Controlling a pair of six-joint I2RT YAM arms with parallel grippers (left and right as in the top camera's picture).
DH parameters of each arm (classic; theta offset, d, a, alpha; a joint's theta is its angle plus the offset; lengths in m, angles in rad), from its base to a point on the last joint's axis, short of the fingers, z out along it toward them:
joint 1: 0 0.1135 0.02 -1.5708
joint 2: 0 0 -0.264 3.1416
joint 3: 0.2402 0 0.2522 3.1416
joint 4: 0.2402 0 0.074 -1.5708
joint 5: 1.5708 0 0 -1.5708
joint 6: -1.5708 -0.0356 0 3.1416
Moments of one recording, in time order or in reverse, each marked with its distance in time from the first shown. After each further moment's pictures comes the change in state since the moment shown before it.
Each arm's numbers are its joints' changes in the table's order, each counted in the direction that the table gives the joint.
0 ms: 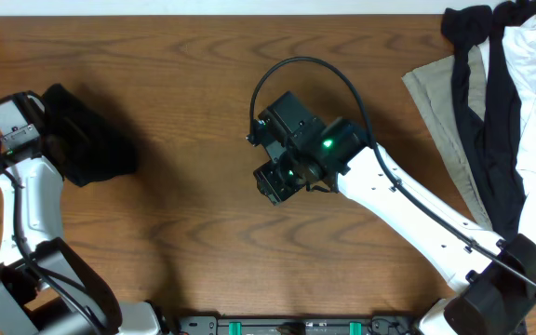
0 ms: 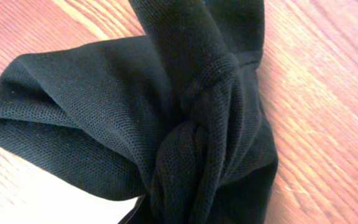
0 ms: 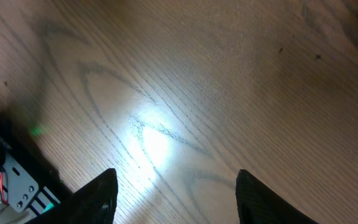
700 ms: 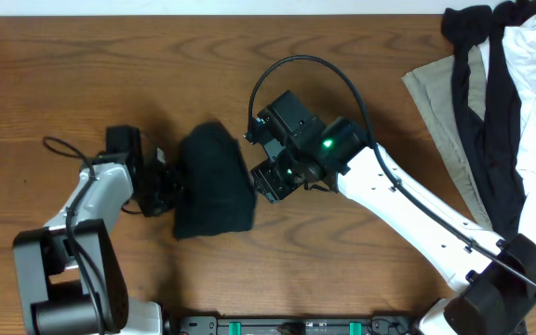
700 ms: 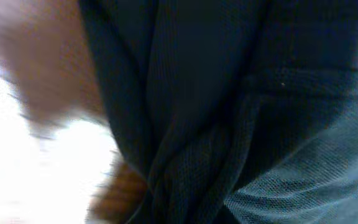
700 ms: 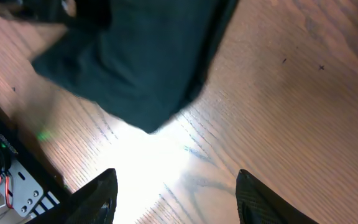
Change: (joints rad) left arm -0.332 0.032 -0.224 0.233 0.308 0.134; right arm 0.000 0.000 0.000 -0.027 -0.012 0.000
